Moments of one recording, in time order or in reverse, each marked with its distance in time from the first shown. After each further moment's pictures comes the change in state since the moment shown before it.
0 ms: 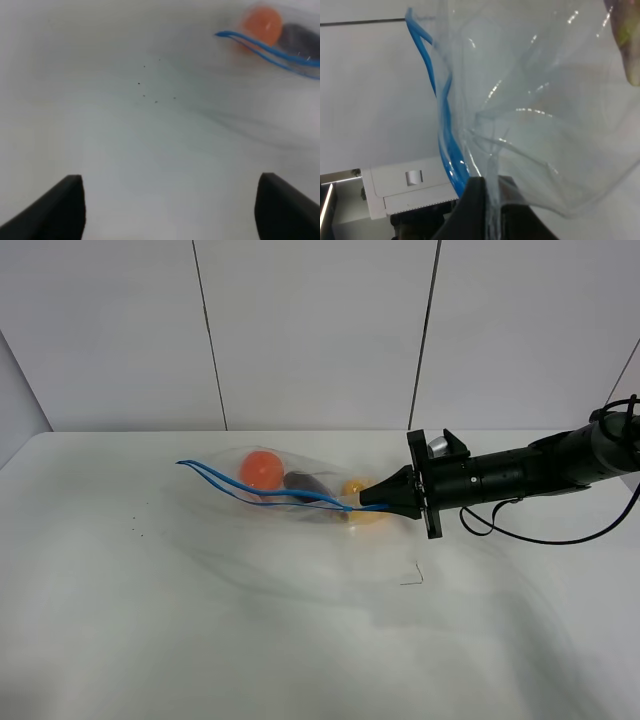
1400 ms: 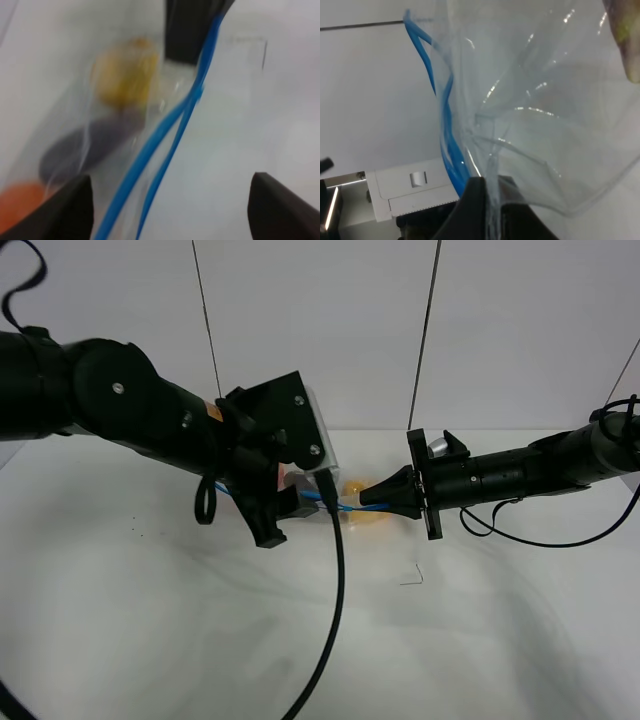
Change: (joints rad) left arm -0.680 0.800 -0.020 -0.268 -0.762 0.785; right arm 0.000 0.000 0.000 0.000 0.000 0.027
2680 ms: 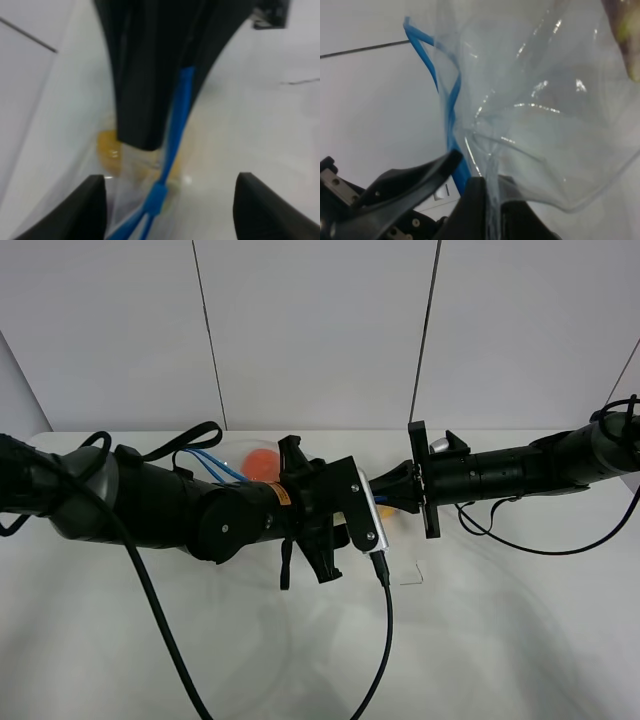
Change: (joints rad) left arm -0.115 0.257 0.124 0.018 -0.646 0.032; right arm 0.000 0.000 0.000 0.045 0.001 0.071
